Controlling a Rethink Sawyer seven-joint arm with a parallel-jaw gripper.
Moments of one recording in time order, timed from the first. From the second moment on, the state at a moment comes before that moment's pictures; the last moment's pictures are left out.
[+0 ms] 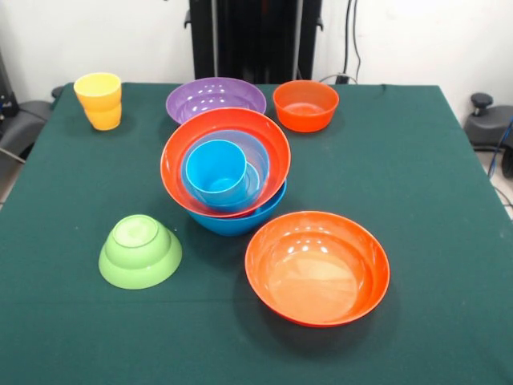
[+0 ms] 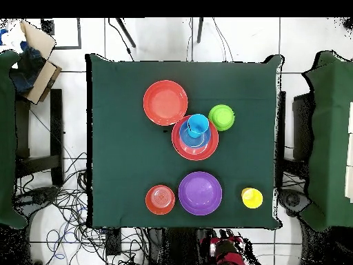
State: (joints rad) arm -1.15 -1.14 0.45 2.56 -0.71 0.16 1.64
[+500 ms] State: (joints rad) arm -1.03 -0.97 0.29 2.49 -0.78 0.04 1.64
